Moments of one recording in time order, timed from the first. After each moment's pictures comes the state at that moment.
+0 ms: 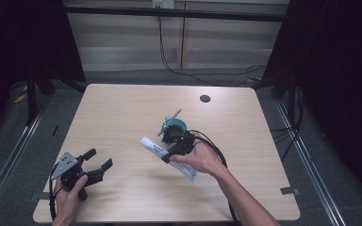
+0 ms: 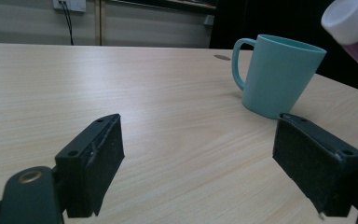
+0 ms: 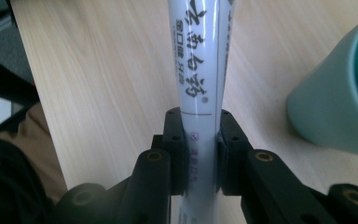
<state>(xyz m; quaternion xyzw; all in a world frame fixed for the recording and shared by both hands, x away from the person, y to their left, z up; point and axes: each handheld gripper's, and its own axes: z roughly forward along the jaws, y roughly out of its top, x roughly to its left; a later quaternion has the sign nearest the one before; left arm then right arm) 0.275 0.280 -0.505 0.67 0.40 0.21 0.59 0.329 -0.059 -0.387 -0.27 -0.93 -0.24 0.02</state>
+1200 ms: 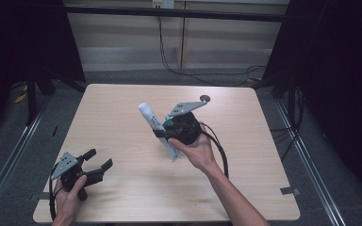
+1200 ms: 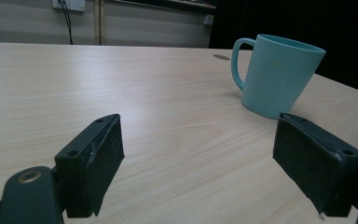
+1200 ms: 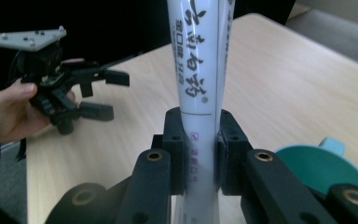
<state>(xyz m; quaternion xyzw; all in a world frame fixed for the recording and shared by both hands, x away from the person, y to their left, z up) 0.275 0.280 -0.505 0.67 0.40 0.21 0.59 0.329 -0.076 -0.355 -0.28 -0.83 -0.48 -0.10</state>
